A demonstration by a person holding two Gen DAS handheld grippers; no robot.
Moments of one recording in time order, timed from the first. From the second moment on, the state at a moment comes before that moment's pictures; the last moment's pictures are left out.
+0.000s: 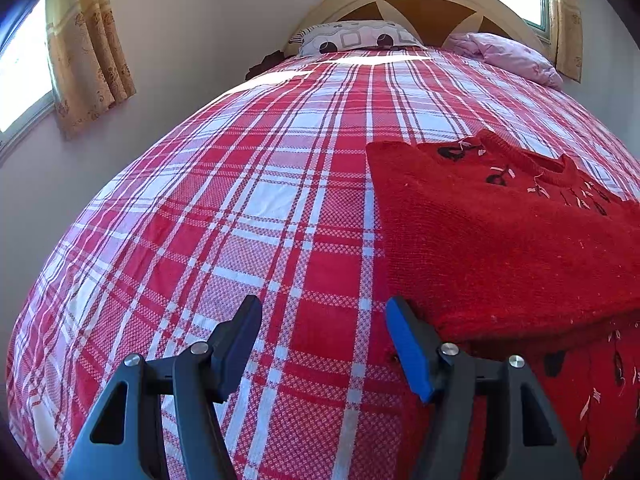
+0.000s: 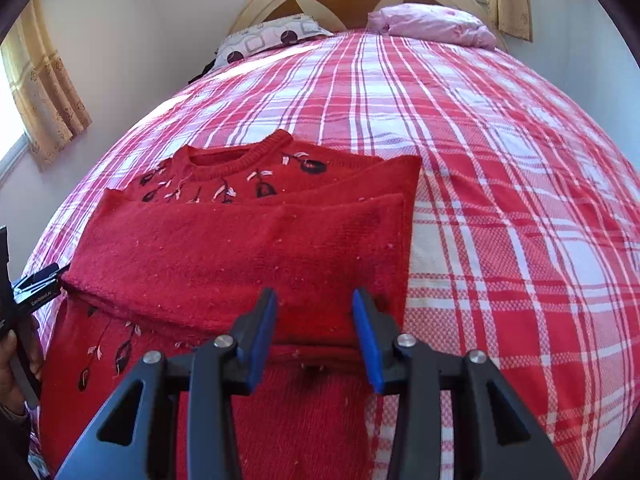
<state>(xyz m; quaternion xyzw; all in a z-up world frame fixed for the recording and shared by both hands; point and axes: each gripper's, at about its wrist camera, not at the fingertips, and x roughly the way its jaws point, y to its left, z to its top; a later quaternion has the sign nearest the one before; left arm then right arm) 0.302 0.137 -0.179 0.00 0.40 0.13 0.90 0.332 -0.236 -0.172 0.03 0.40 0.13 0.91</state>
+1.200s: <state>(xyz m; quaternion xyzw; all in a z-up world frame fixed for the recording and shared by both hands) 0.186 0.112 -0.184 -0.02 0.42 0.05 0.90 0.211 -0.257 -0.185 0.04 0.41 0.12 0.90</state>
